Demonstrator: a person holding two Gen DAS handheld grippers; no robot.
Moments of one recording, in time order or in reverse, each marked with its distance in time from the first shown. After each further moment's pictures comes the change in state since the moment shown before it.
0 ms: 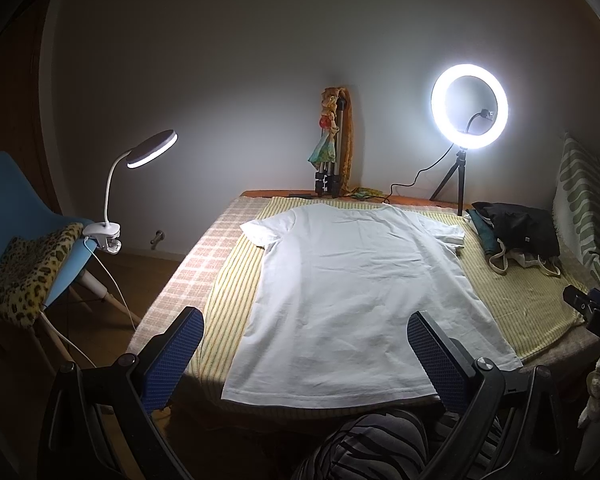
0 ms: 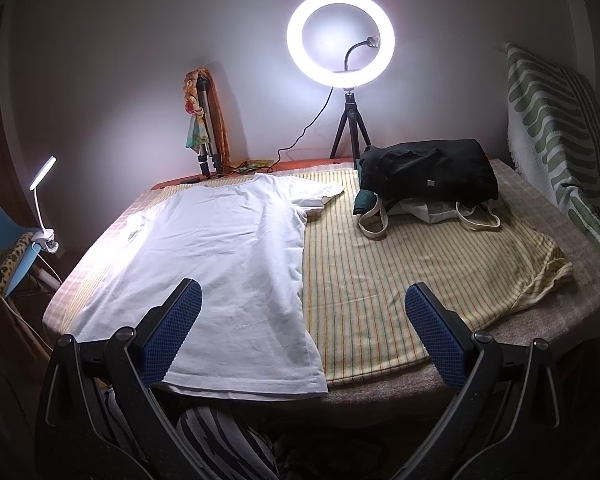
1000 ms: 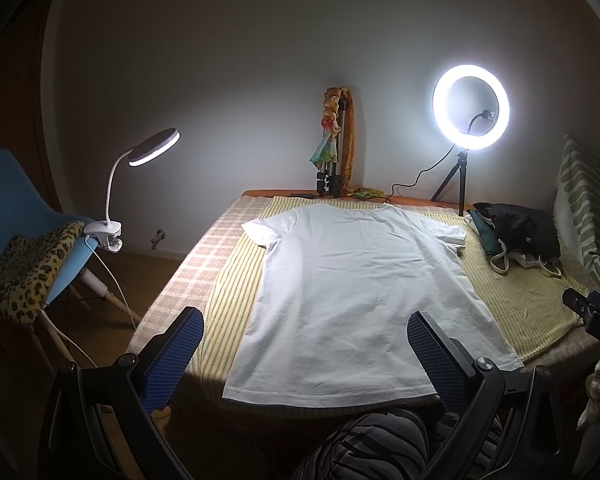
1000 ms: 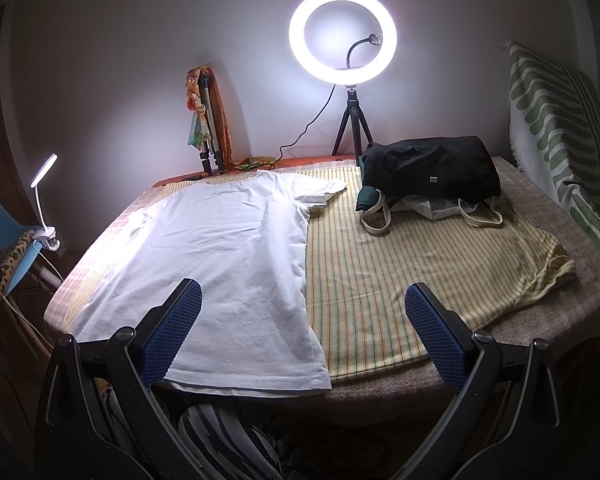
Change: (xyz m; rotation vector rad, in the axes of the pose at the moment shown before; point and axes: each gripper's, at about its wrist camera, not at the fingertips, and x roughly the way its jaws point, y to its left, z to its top) left arm -0.001 0.003 -0.003 -0.006 -0.002 0.001; right arm 0.001 0.002 -0.002 0.001 0.005 0.008
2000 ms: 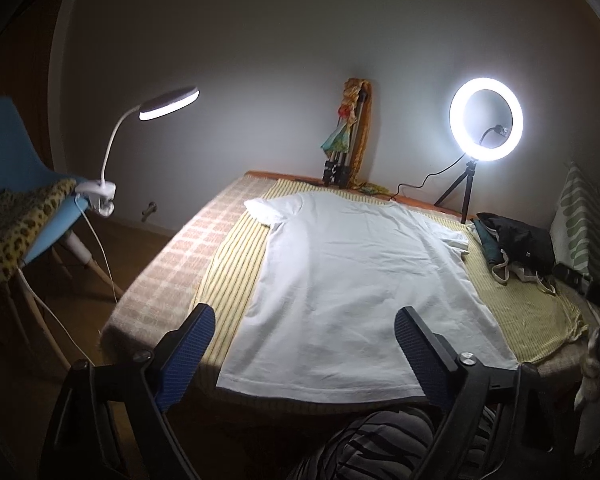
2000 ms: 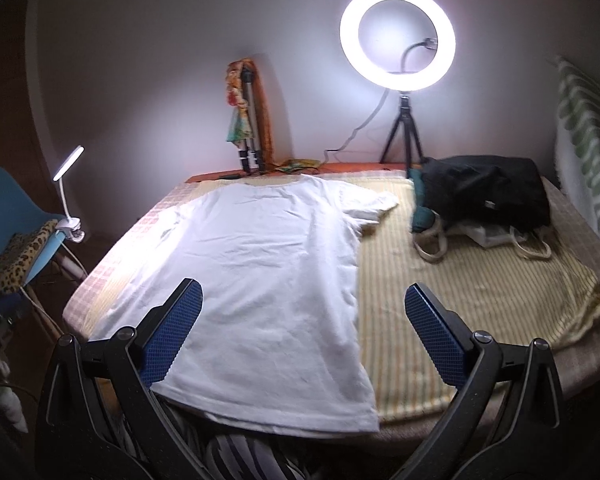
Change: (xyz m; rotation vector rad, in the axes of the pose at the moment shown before) left arm 0.033 0.048 -0.032 -0.132 0.028 -0.066; right arm 0.039 0.043 0.037 -0.084 0.019 0.131
